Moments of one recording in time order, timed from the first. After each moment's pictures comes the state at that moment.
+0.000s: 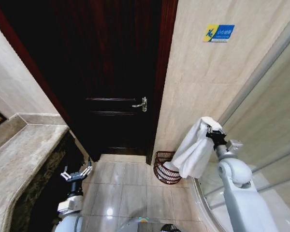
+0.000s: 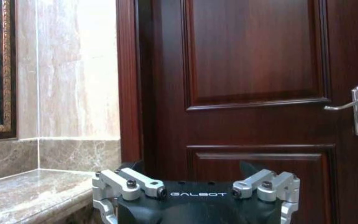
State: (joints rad) left arm 1.74 -1.54 -0.81 -1.95 -0.16 -0.45 -0.05; right arm -1.22 1.21 0.73 2.06 0.35 -0.34 0.12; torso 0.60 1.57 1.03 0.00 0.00
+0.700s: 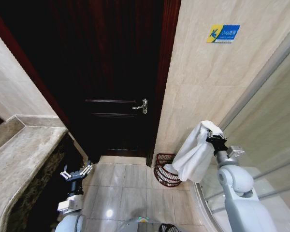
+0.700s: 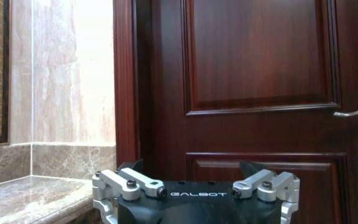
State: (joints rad) left arm 1.73 -1.54 -0.81 -1.97 -0.16 -0.44 -0.05; right arm -1.29 1.24 0.74 2.12 0.34 -0.33 0.12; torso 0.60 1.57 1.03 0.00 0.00
